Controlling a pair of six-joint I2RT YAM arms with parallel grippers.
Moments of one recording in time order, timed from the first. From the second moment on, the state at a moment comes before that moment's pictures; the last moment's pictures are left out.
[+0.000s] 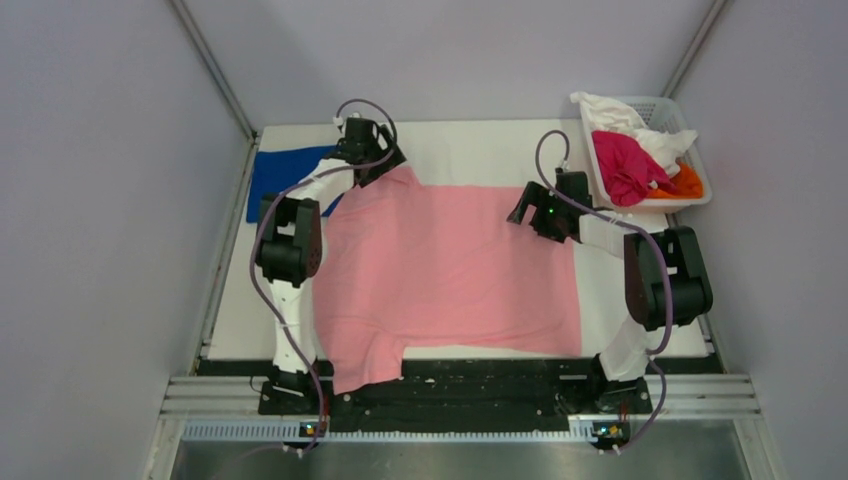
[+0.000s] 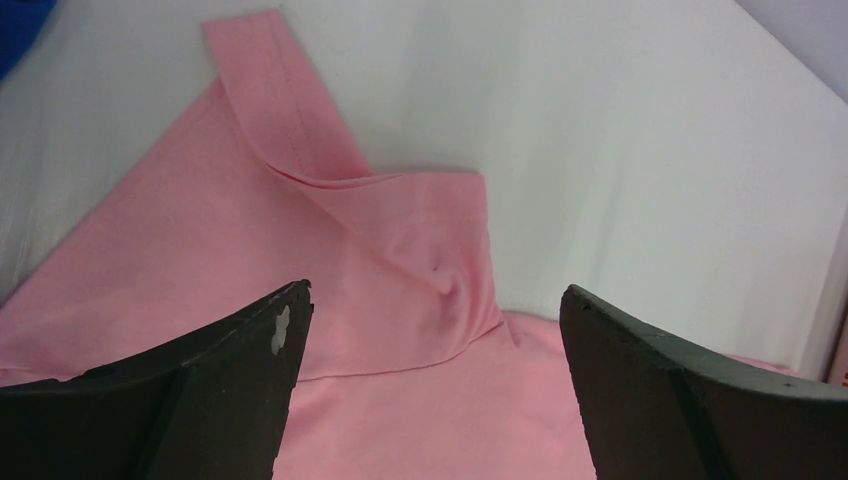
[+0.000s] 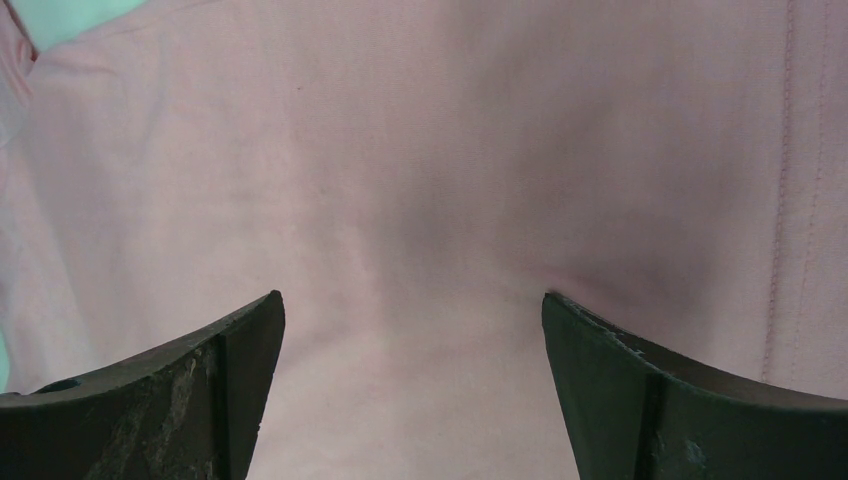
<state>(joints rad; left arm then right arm) -0.23 2.15 1.70 -0.22 0.00 -0.71 0.17 1.72 0.94 -0.03 -0.19 0.54</state>
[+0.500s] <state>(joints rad) -0.23 2.38 1.94 -0.24 -0.01 -0.75 0.17 1.72 0.94 -0.04 -0.18 0.54</state>
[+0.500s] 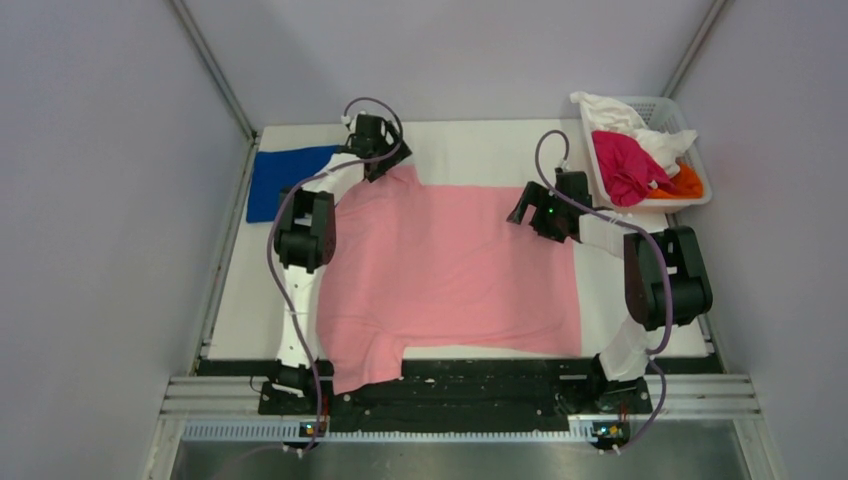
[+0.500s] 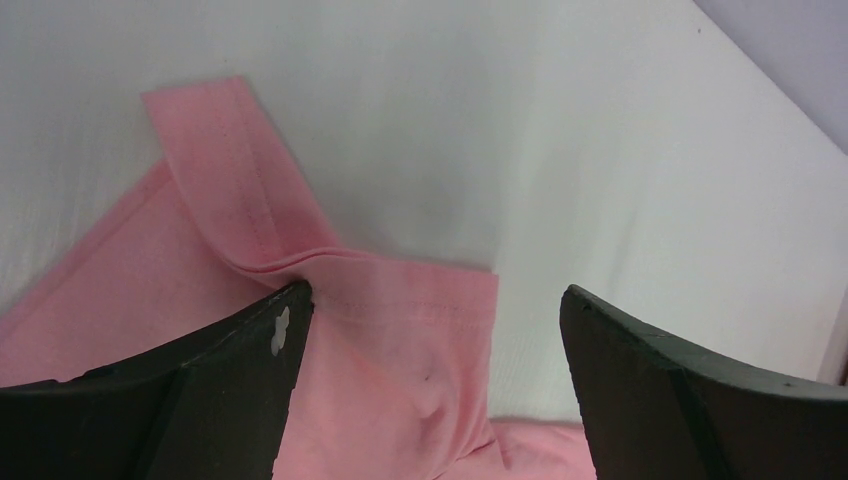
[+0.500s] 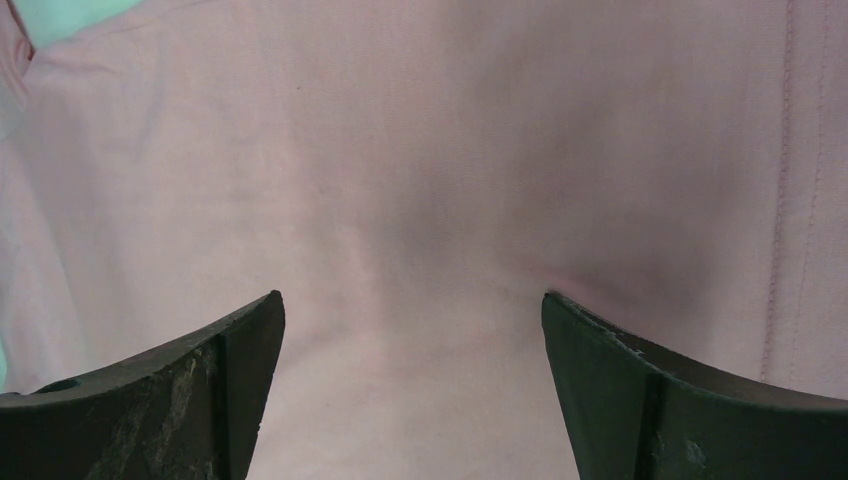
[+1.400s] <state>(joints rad) -0.23 2.51 2.17 -0.17 0.03 -0.84 0.17 1.72 1.00 -0.13 -0.09 0.49</state>
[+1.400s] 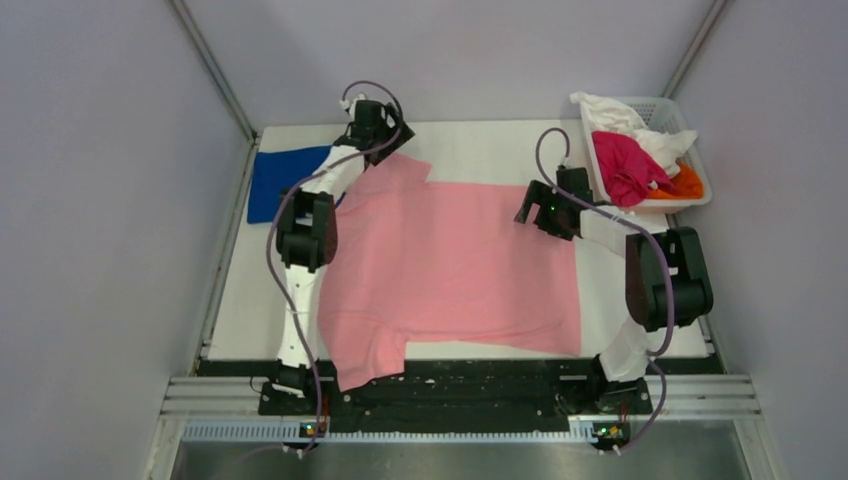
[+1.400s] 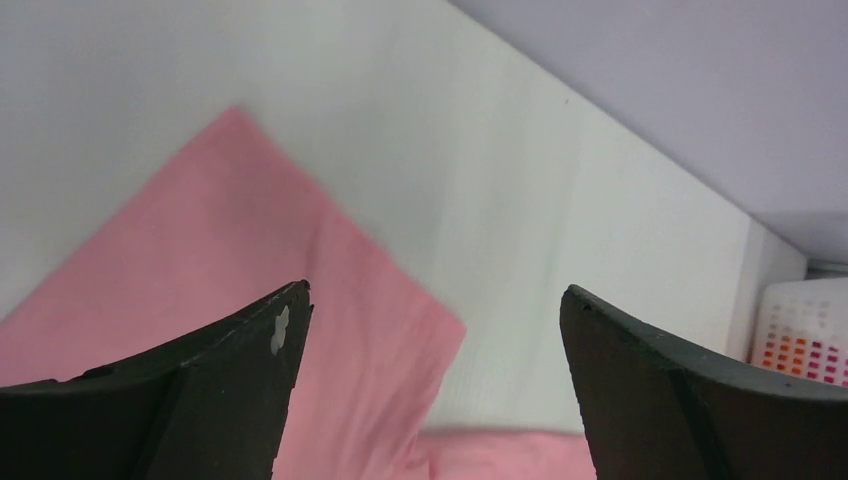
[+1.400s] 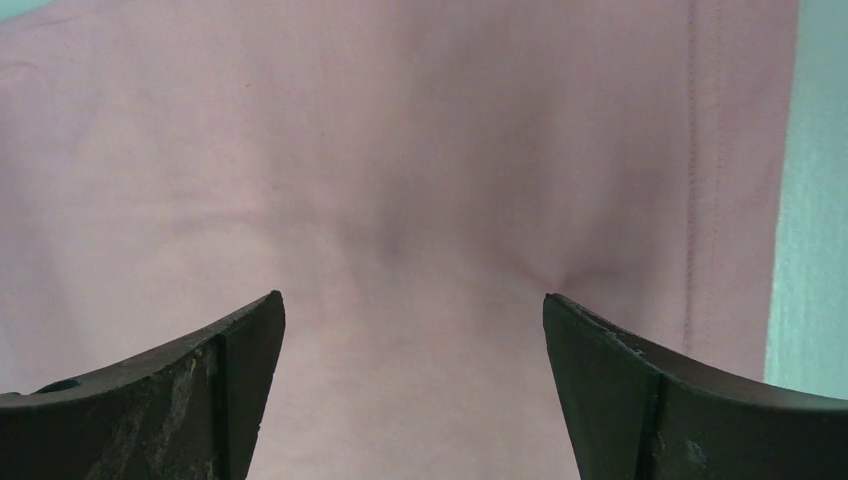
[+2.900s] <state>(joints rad) -0.24 2.45 2.19 -0.73 0.04 -0.66 0.12 2.01 1.37 -0.23 0.10 0.44</state>
